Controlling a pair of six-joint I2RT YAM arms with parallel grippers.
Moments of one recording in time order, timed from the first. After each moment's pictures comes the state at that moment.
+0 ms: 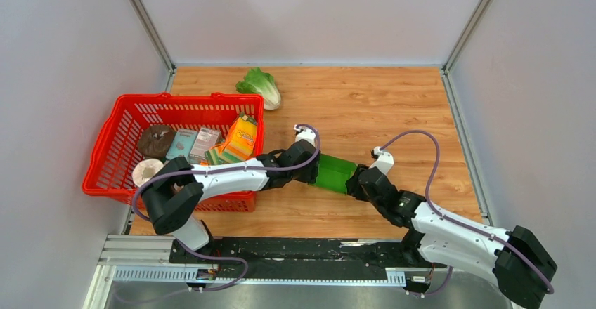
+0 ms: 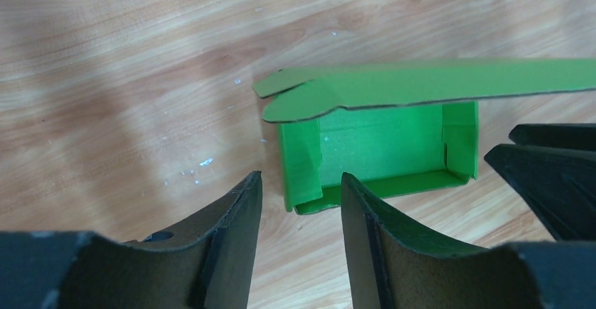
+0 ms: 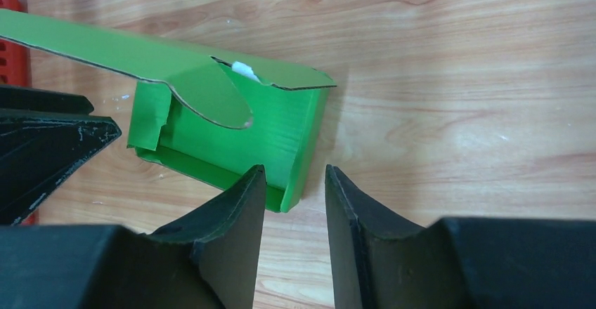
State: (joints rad) left arm -0.99 1.59 0.92 -0.14 -0.26 -0.60; right arm 0.84 0.87 0.33 -0.17 0.41 0.87
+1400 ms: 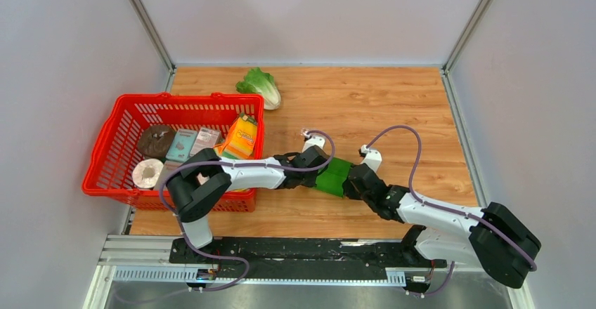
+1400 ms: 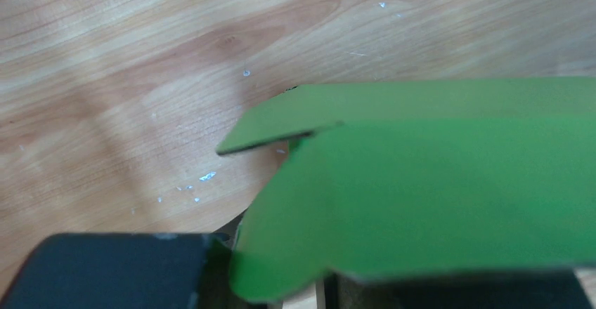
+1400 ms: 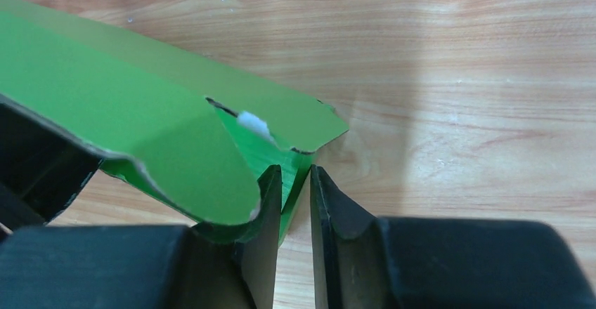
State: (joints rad) left arm -1.01 1.75 0.97 -0.16 -0.29 -0.58; right arm 0.84 1.11 0.37 -0.05 0.37 0.82
